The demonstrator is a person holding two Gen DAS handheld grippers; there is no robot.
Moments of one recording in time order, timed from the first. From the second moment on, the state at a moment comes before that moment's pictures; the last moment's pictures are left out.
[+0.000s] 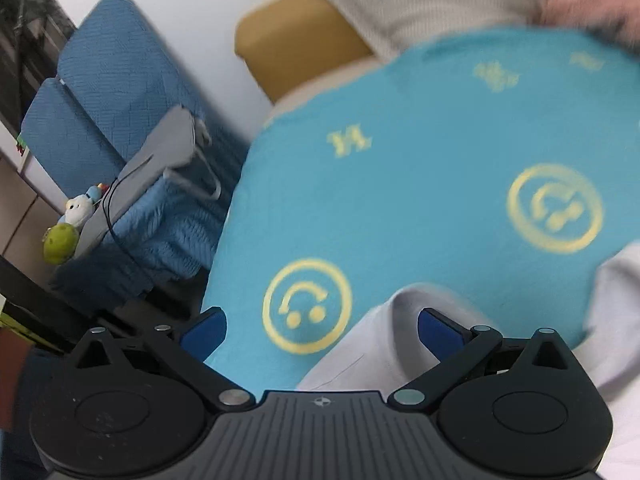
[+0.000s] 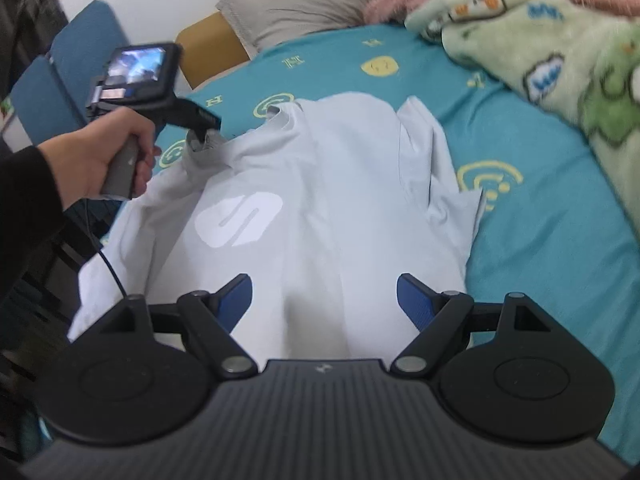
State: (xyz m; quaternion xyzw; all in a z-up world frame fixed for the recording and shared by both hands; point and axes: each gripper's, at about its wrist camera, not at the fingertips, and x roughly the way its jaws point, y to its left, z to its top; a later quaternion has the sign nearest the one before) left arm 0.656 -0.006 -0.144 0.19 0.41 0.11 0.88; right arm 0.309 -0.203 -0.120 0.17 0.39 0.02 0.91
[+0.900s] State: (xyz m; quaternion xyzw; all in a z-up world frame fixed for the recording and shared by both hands) left arm 0.109 -0.187 0.140 0.08 0.40 -0.13 0.90; right arm 0.271 -0.232 -0.096 0.15 0.34 -0.06 0.93
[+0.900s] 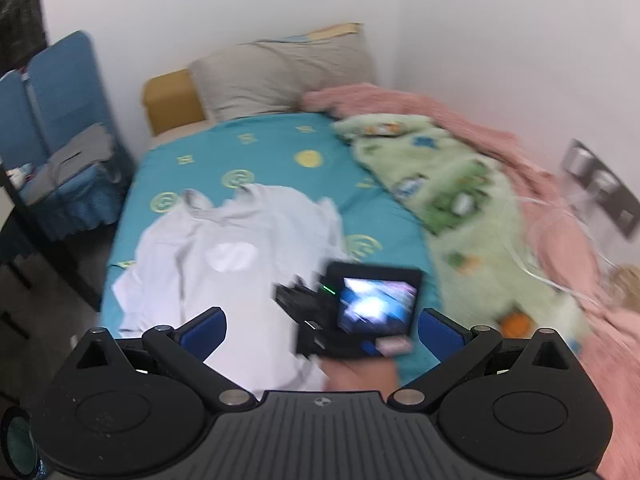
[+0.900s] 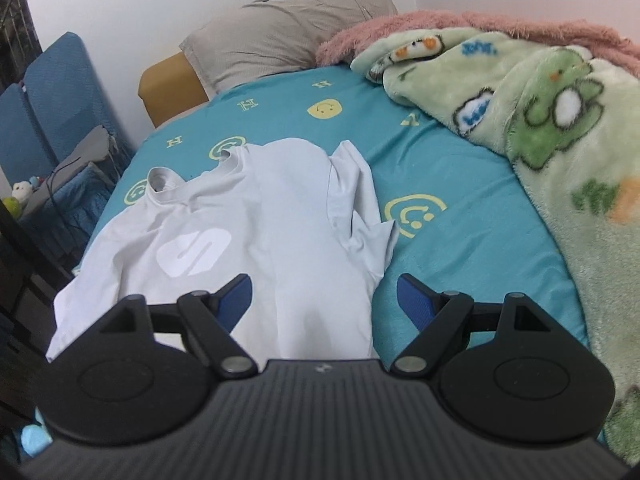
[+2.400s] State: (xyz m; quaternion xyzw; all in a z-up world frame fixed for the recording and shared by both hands) left arm 0.259 -0.145 0.053 0.03 0.31 -0.02 0.95; right arm 0.254 -0.280 -0.081 0.23 0.32 -0.10 0.91
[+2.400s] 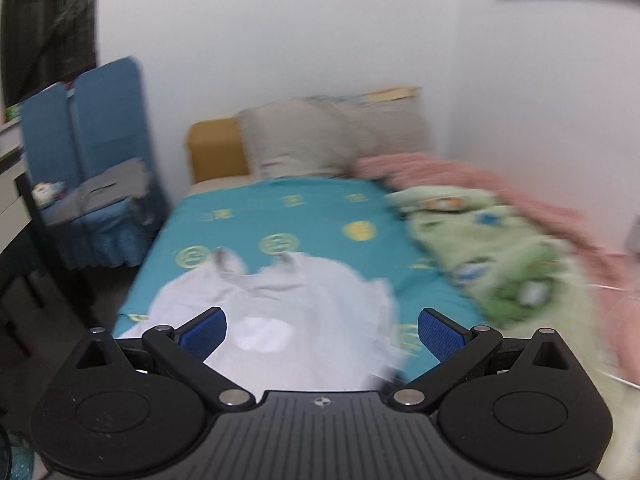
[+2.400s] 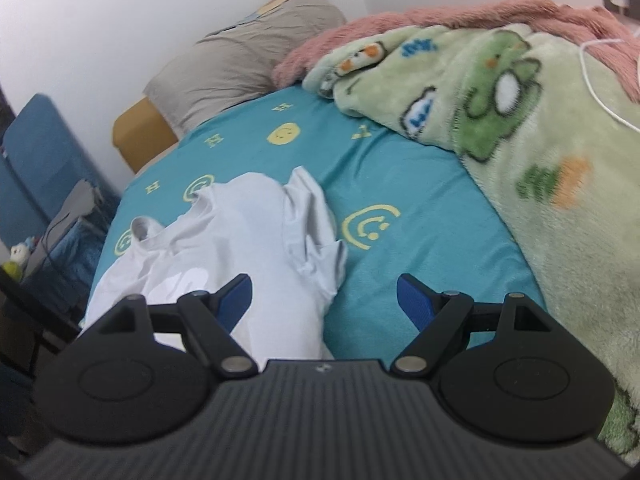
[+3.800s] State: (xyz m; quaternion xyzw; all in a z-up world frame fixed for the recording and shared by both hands) left arm 0.427 -0.104 -0.091 0.05 0.30 -0.04 0.95; right arm 0.265 -0.296 -0.102 0.28 0.30 -0.06 0.91
